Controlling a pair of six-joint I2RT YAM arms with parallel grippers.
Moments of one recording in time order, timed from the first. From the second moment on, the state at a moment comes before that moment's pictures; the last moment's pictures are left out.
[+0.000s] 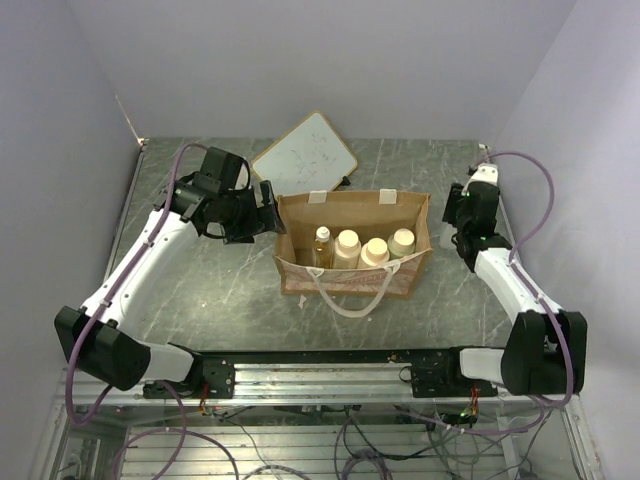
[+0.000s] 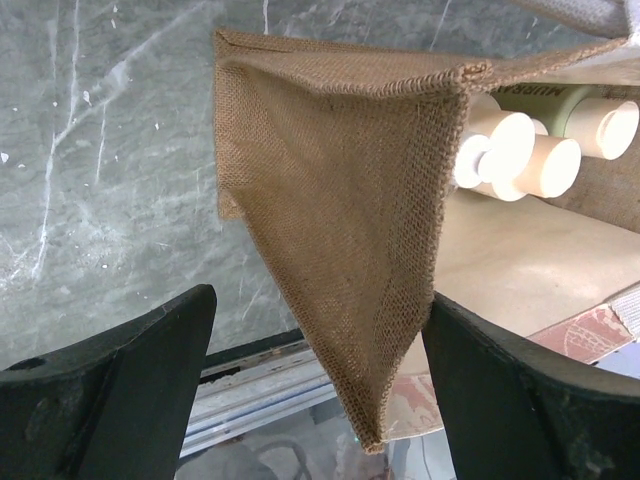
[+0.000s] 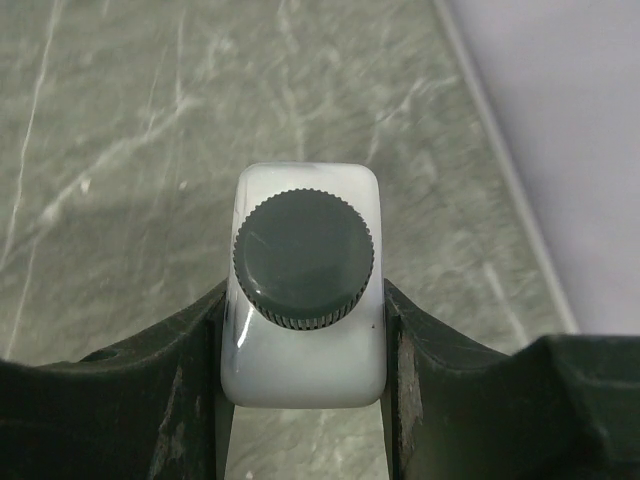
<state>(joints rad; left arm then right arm) -0.41 1.34 1.38 -0.97 0.21 -0.60 0.02 1.24 0.81 0.05 0.33 0.02</state>
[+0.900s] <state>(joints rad) -0.41 1.30 1.34 -0.96 0.29 -0.63 -0.01 1.31 0.71 0.26 0.16 0.03</state>
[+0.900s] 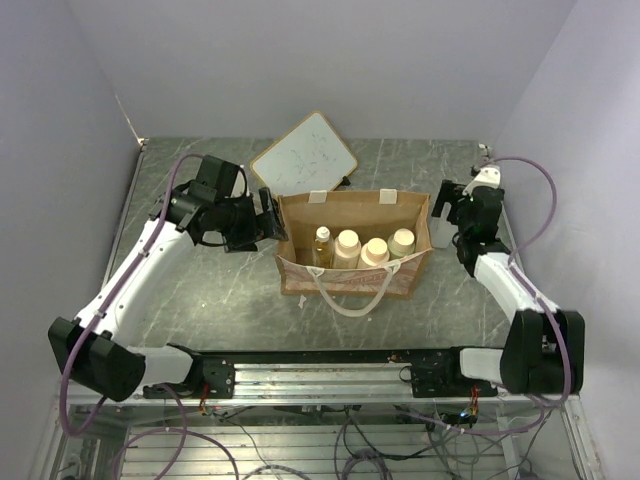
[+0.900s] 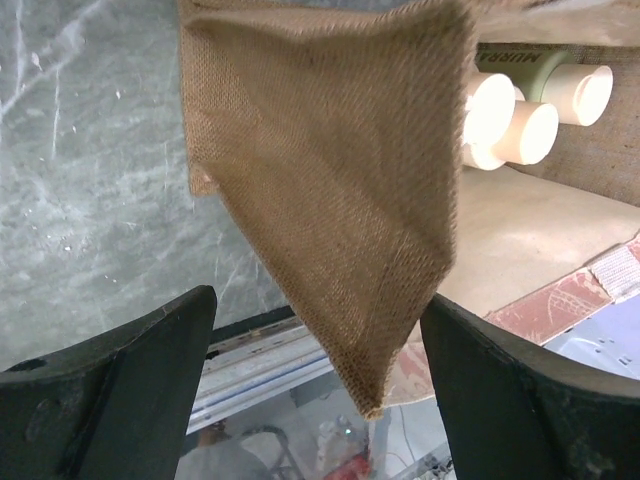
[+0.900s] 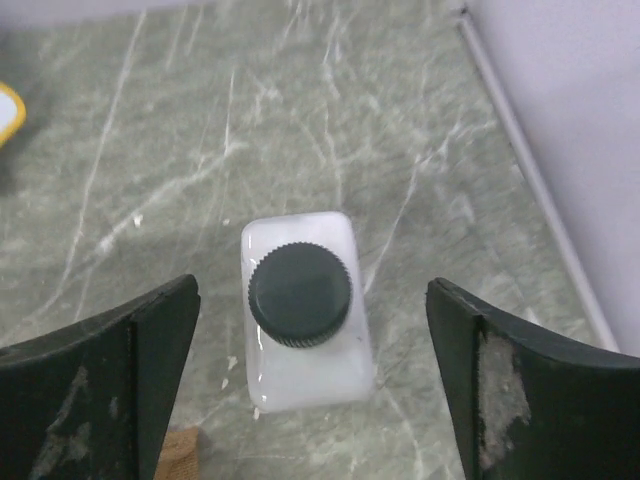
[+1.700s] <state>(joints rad) -0.50 1.20 1.16 -0.75 0.33 -0.83 0.00 0.94 1.15 -0.78 0.05 0.31</state>
